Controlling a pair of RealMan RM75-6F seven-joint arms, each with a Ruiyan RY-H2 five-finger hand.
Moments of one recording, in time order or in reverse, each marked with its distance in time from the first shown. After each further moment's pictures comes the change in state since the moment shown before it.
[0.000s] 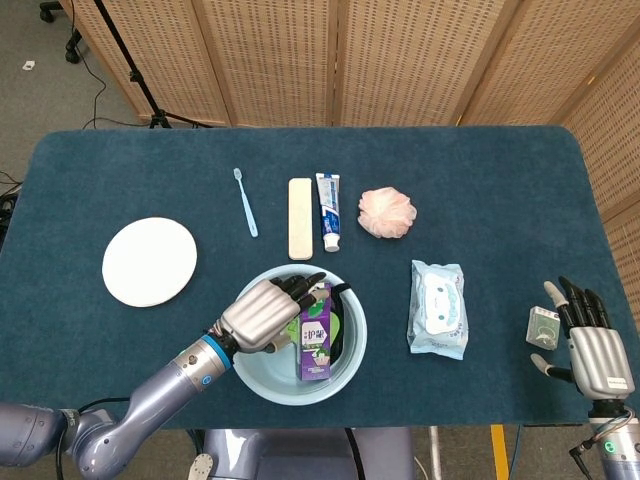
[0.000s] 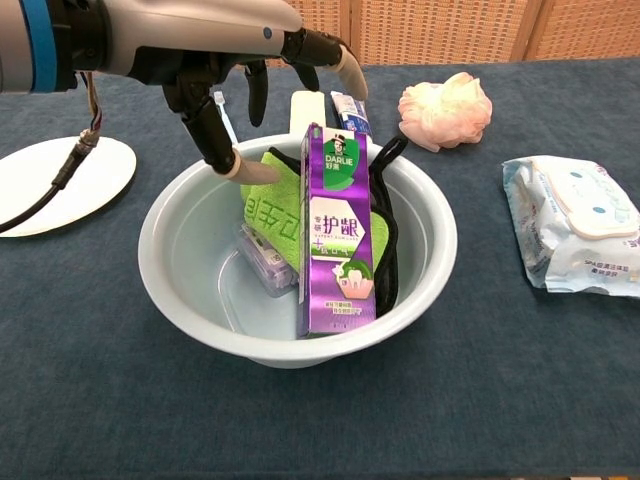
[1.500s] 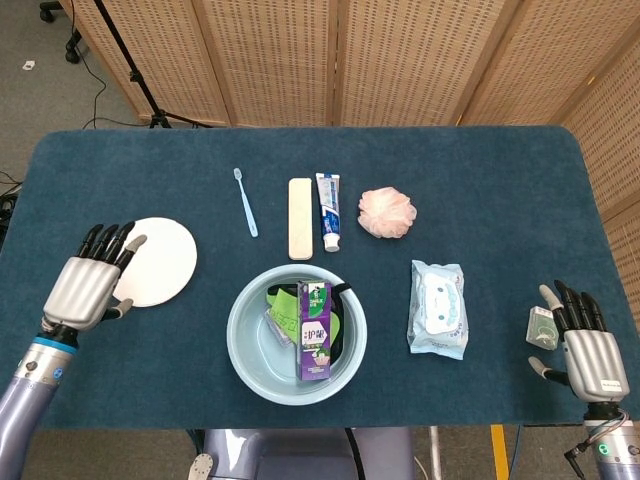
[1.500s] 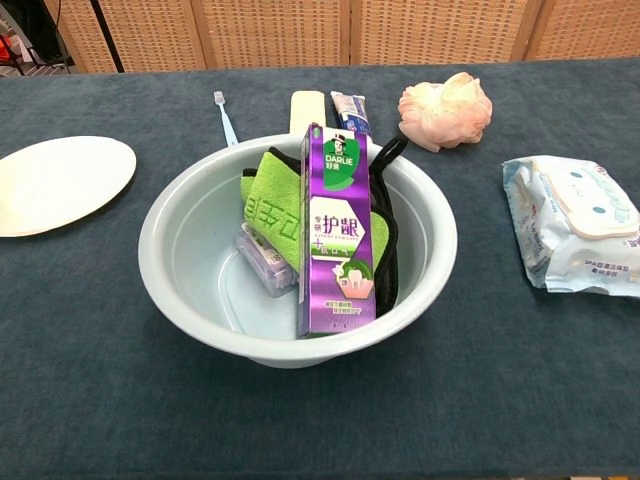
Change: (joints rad) left arm 0.550 0.151 0.170 0.324 0.459 0.390 -0.264; right arm -0.008 -0.017 -0.007 -0.004 -0.001 0.009 -0.060
